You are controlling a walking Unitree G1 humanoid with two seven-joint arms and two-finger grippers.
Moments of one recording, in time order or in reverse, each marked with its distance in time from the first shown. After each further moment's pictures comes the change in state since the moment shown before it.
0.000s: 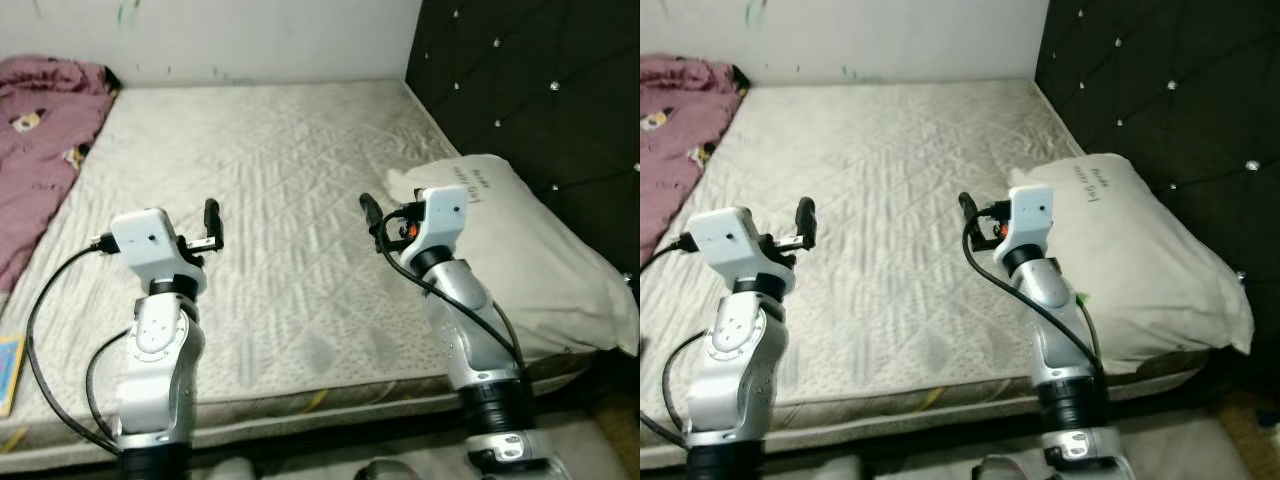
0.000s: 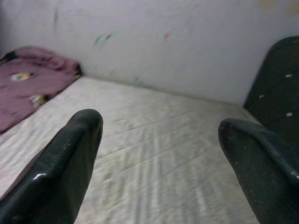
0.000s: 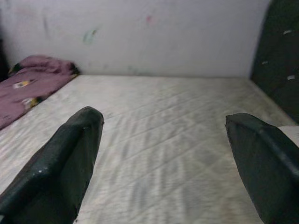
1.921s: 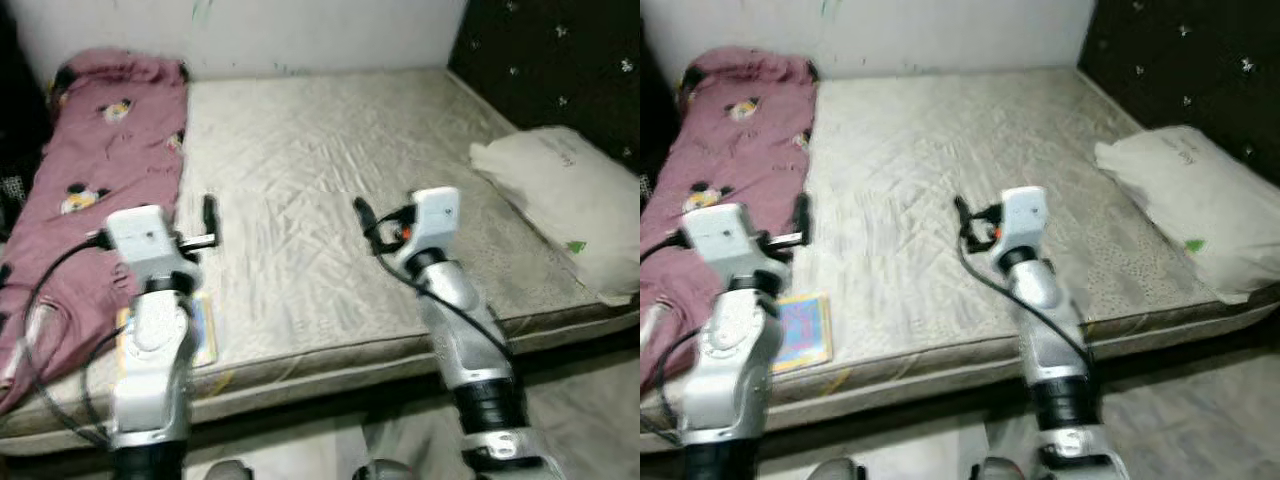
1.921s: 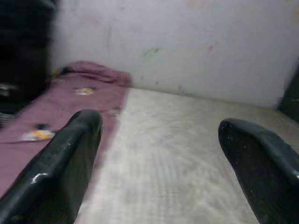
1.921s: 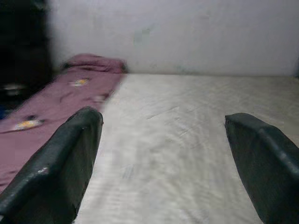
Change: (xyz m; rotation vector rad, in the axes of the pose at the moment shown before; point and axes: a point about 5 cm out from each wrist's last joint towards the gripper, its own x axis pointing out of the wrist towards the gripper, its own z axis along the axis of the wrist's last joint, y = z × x) left arm 0.002 0.003 0.004 0.022 -0.031 0.010; right arm 0.004 0.009 -0.002 -0.013 -0.002 0.044
